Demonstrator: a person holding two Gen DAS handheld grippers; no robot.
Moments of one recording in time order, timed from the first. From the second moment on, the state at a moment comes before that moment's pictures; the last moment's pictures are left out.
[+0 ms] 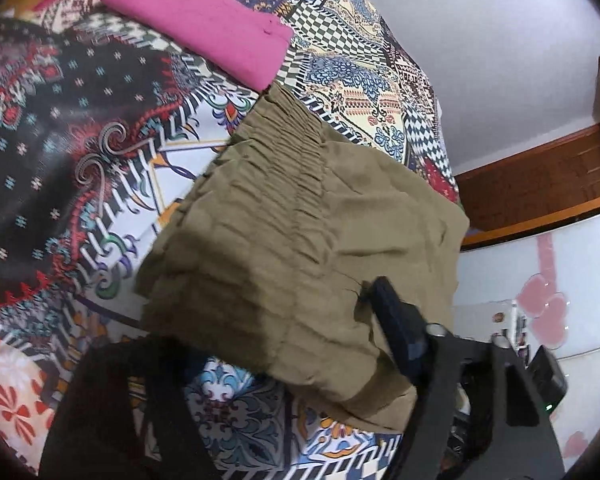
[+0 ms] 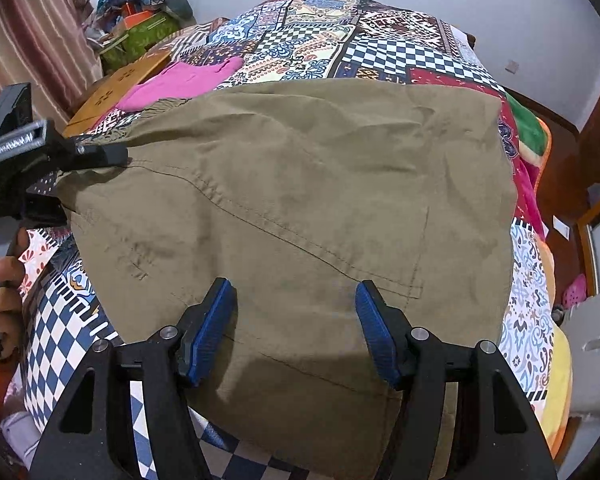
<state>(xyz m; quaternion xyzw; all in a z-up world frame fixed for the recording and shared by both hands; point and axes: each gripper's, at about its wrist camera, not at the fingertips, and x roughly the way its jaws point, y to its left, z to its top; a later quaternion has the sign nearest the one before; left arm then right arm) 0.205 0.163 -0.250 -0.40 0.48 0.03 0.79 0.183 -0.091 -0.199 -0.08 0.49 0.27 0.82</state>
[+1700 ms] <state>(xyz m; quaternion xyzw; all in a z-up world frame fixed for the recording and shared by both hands) 0.110 0.099 -0.113 -0.10 0.35 0.06 0.93 0.145 -0.035 -0.188 -0.10 0.50 0.34 0.79</state>
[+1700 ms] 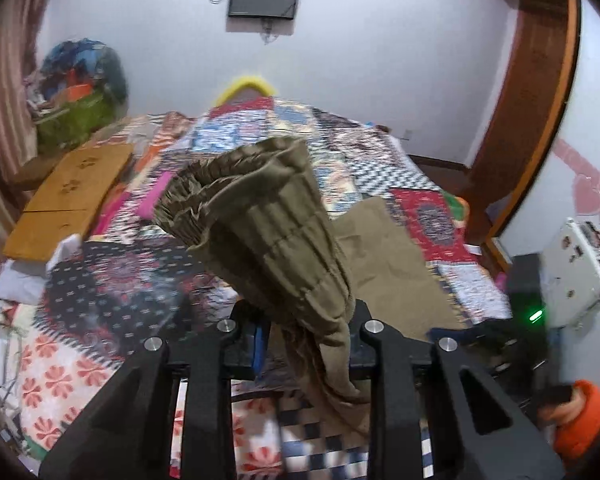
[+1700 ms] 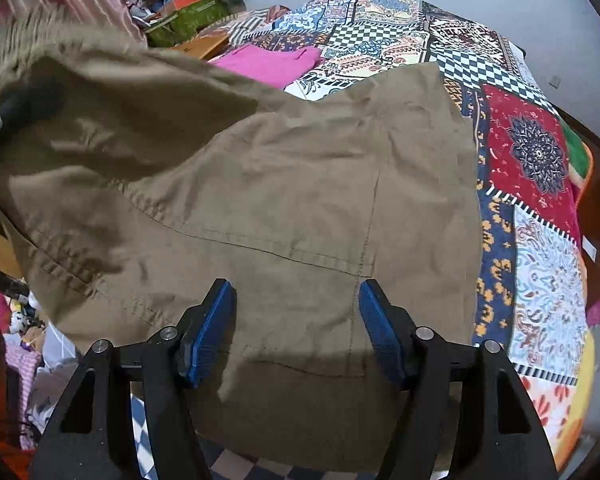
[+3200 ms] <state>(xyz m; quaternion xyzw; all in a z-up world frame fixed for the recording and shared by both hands) 0.204 -0.063 -0.184 0.02 0.49 -0.11 0.86 0.140 -0.215 -0.143 0.02 0.44 0.18 0.88</state>
